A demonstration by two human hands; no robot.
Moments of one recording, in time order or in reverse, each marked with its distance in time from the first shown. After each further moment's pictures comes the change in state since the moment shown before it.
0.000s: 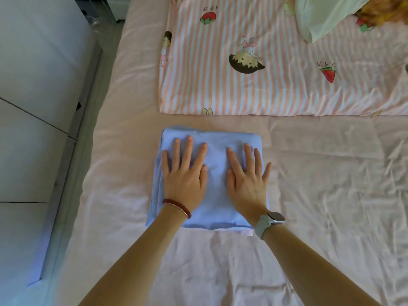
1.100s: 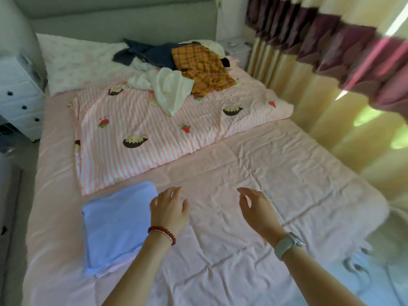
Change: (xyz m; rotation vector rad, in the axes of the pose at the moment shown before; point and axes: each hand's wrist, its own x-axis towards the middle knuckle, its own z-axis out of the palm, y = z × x) left_hand -0.066 0.236 -0.153 -0.076 -0.239 0.277; right_hand -0.177 0.142 -0.290 0.185 0.084 0.438
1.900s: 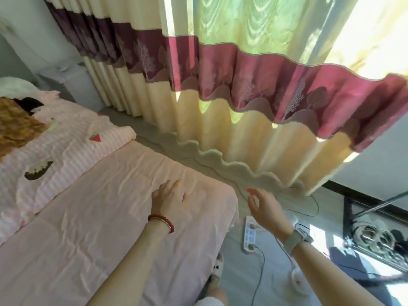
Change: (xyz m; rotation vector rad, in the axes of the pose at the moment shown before) left_hand 0.086 0.631 0.171 -0.060 -0.126 0.577; right_hand -0.032 0.523 -0.339 0.034 0.250 0.556
